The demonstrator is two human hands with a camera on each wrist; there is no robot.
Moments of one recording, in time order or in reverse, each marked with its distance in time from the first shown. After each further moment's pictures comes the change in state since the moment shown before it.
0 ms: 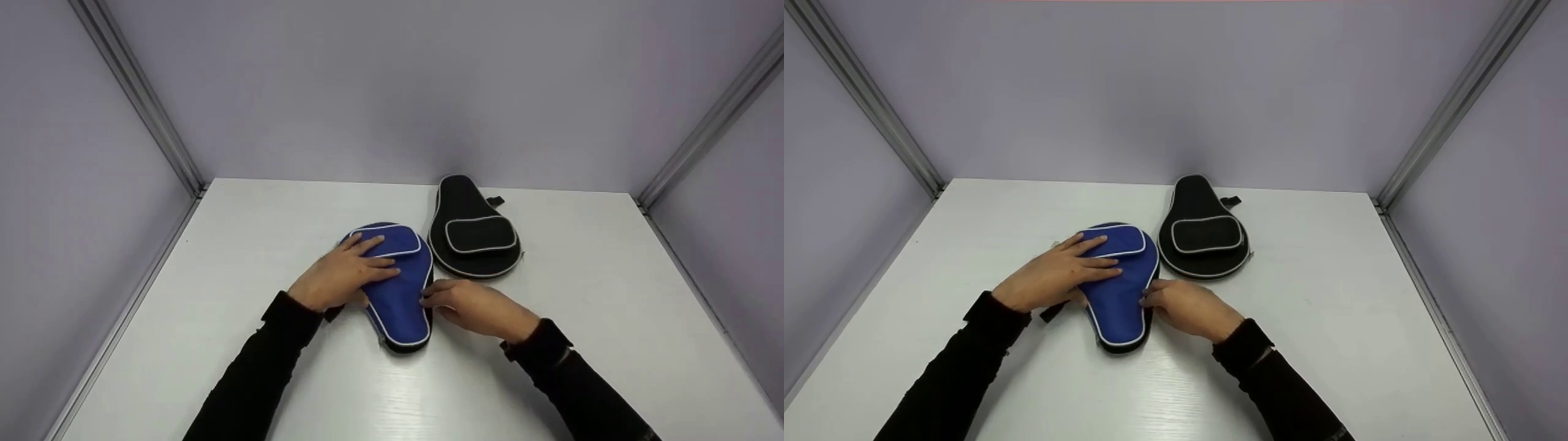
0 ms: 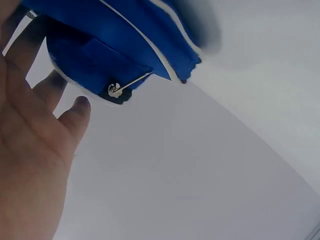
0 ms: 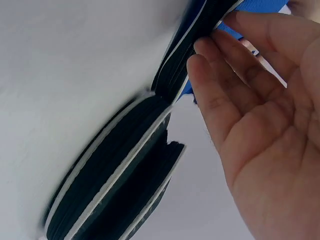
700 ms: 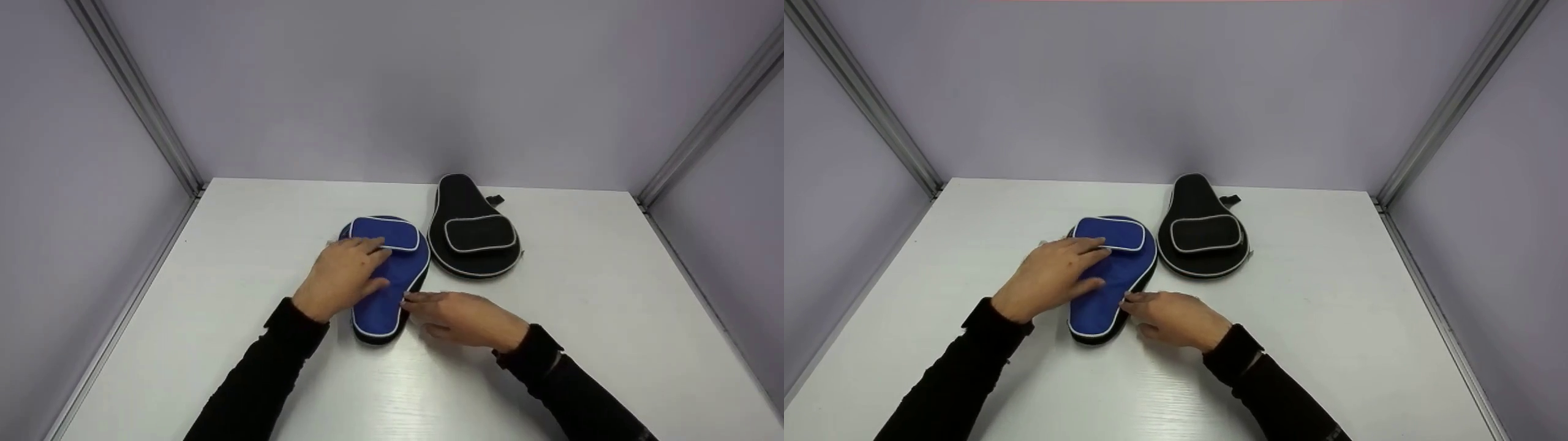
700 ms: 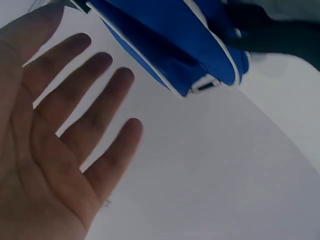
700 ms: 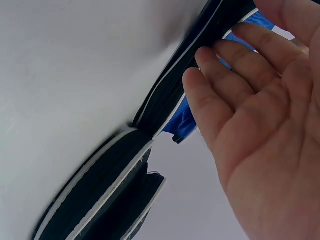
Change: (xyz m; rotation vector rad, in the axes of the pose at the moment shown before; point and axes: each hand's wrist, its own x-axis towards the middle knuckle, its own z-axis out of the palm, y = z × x) left_hand 0.000 0.033 -0.027 -0.062 0.055 -0.298; right_hand 0.004 -0.022 0.007 0.035 -0.080 -0.008
